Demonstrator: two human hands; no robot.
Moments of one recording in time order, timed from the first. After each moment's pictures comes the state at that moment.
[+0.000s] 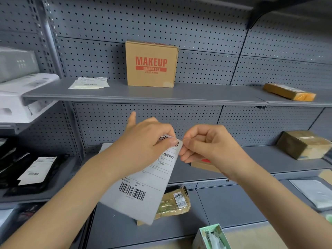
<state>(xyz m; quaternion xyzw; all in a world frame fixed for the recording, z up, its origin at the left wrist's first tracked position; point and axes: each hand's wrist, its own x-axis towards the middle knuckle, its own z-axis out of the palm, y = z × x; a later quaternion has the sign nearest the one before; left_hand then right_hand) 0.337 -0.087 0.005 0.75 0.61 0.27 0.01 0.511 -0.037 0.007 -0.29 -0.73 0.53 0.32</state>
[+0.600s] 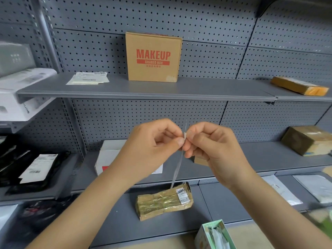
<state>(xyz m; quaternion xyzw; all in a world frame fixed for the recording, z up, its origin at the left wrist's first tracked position) 0.340 -0.082 -0.012 0.65 0.50 0.52 0.25 0.493 -0.025 -0.014 -0.22 -0.65 0.59 0.43</state>
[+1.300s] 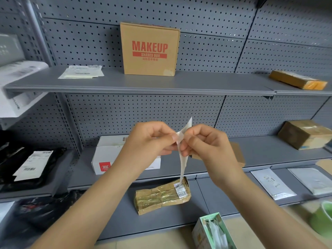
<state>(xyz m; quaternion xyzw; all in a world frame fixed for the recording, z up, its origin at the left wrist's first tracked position) 0.340 -0.067 -0.024 0.53 0.53 0.55 0.38 0.485 -0.015 -0.041 -0.26 -0.64 0.55 0.46</state>
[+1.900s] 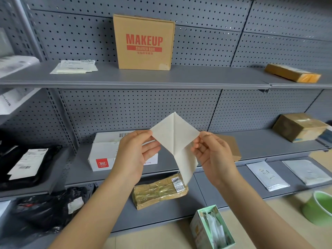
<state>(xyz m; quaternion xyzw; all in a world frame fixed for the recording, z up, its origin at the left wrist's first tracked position) 0.333 -0.048 -0.073 0.23 0.46 0.70 0.50 0.499 0.008 -0.085 -0.29 -0.40 0.67 0.55</state>
